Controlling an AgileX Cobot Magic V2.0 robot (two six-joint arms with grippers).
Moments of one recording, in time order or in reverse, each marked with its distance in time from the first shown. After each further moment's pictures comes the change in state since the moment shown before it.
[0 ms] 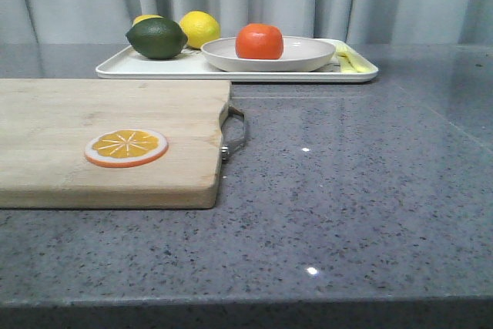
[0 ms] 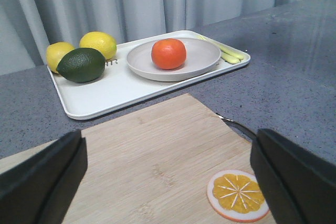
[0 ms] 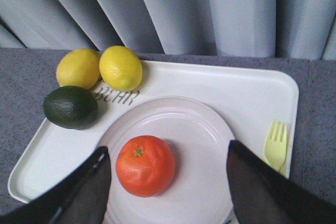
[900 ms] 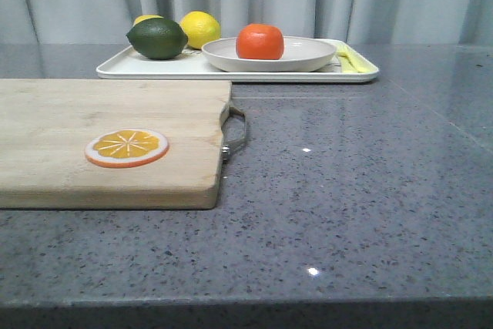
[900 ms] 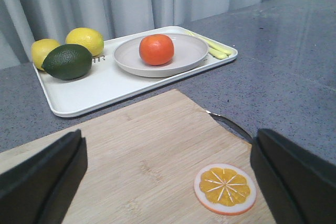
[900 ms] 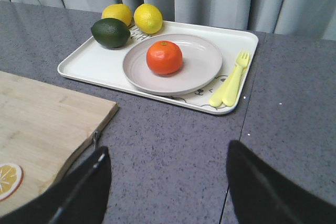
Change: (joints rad) left arm 0.000 0.000 0.000 0.000 0.040 0.000; right arm 0.000 -1.144 1.116 -0.001 -0.159 -0.193
